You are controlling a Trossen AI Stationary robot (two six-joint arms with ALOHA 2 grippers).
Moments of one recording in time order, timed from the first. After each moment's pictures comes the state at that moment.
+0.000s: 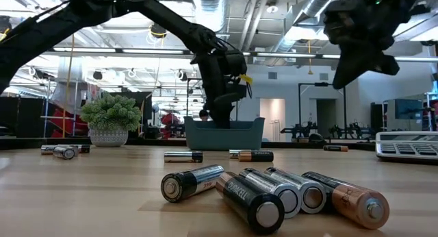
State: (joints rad) left arm 0.51 2.28 1.96 -0.87 0.00 0.25; right arm 0.17 1.10 0.78 -0.68 0.27 1.06
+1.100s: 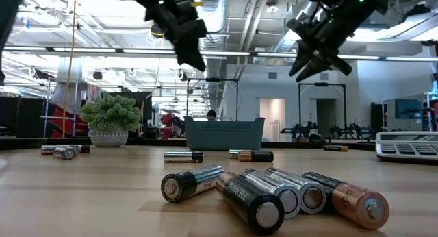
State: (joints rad) left arm 0.68 1.70 1.62 -0.78 0.34 0.34; right arm -0.31 1.11 0.83 -0.41 0.32 0.78
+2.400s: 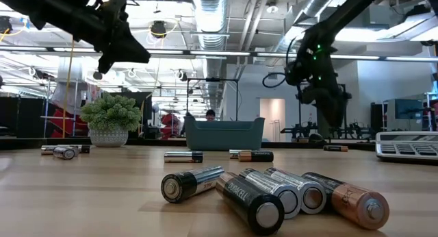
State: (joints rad) left arm 0.37 0.71 0.49 -0.08 -0.03 -0.42; right arm -0.90 1.79 1.30 -1.21 0.10 0.00
